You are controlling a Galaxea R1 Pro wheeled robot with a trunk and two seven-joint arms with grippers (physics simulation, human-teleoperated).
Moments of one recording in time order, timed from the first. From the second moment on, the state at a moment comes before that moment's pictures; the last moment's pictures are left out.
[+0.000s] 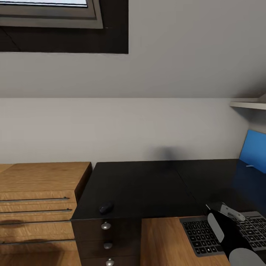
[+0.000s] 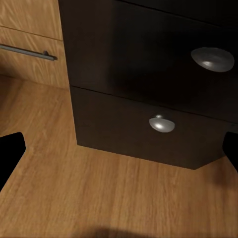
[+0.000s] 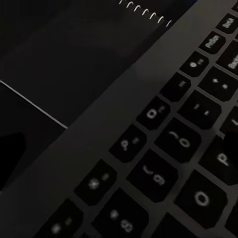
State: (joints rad) left arm -0.11 -0.04 0.08 -0.41 0.17 -0.39 0.00; right arm -0.53 -0.16 -0.20 -0.69 -0.36 0.31 -0.56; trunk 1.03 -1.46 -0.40
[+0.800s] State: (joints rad) left arm -0.11 -0.04 0.08 -0.41 0.17 -0.39 0.00; right arm -0.53 -0.17 -0.20 -0.71 -0.36 0.30 -0.50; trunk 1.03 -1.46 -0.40
